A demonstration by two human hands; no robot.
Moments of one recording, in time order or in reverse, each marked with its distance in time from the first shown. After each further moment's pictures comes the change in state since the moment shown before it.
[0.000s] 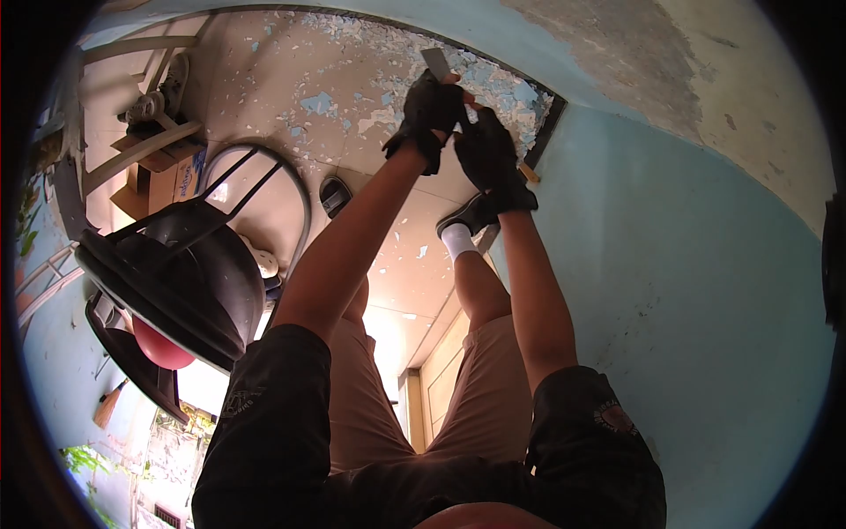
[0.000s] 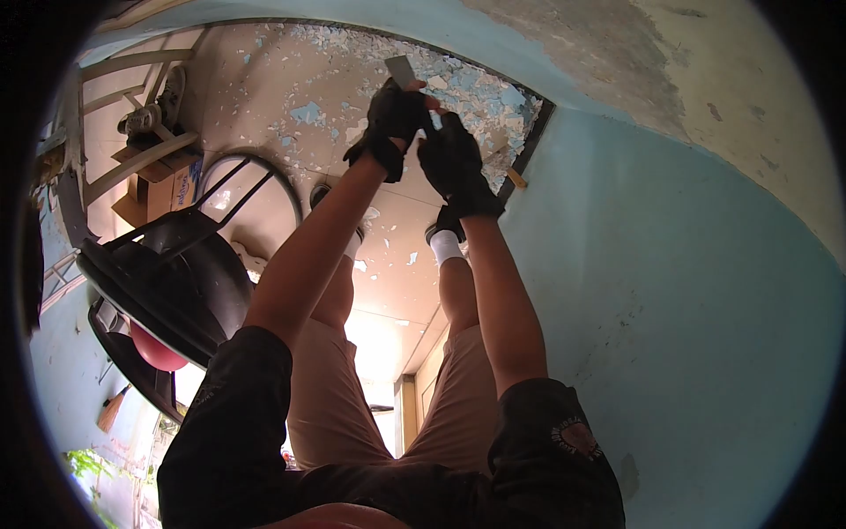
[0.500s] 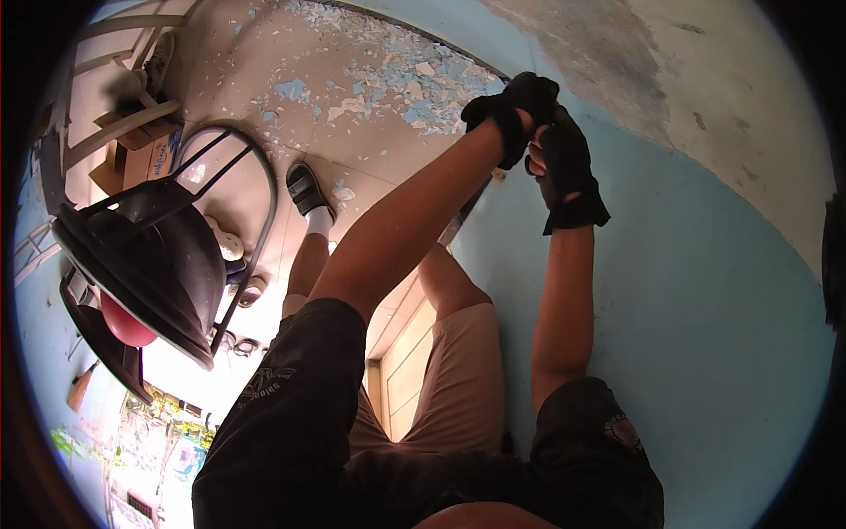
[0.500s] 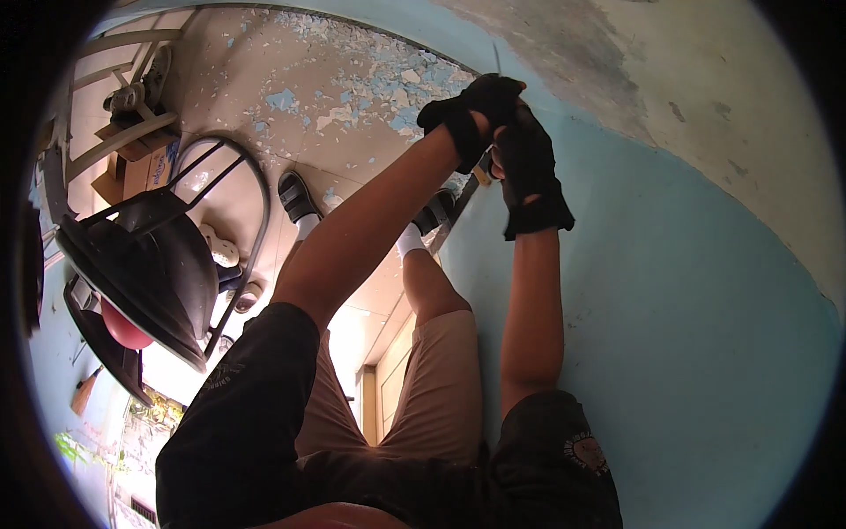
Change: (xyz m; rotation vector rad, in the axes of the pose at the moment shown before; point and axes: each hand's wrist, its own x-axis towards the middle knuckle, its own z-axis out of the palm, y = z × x) left_hand 0.046 -0.052 0.174 0.676 -0.324 0.517; right_hand -0.005 0.031 -0.165 1.179 -0.083 0.811
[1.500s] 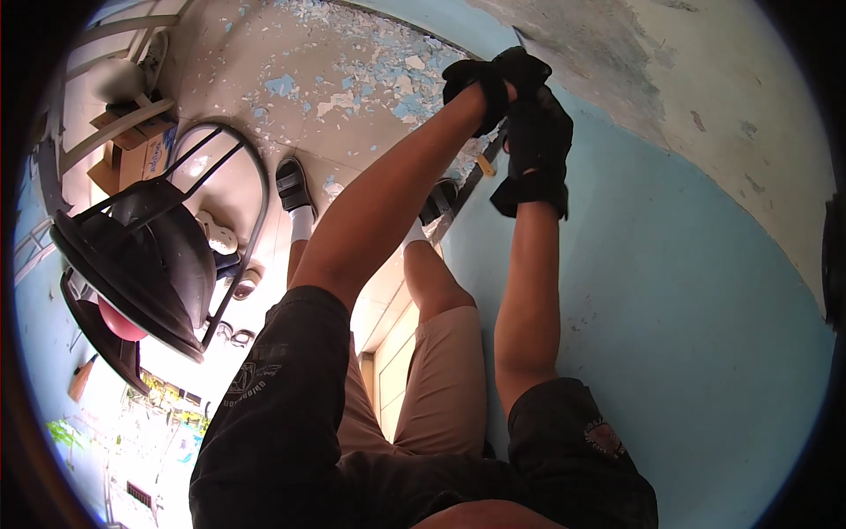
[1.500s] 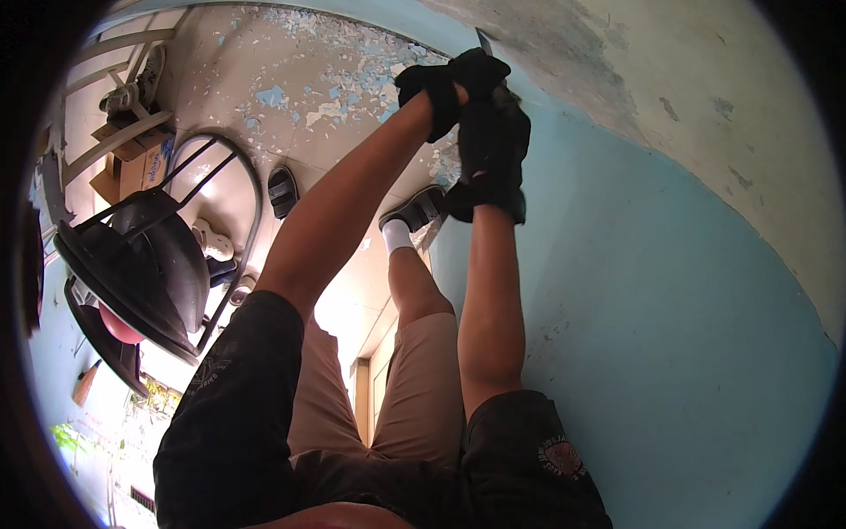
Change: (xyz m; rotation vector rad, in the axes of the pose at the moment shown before) left_hand 0.038 0.016 -0.018 0.677 -0.231 0.236; right_hand 0.033 0.008 0.001 -0.466 0.355 -0.390
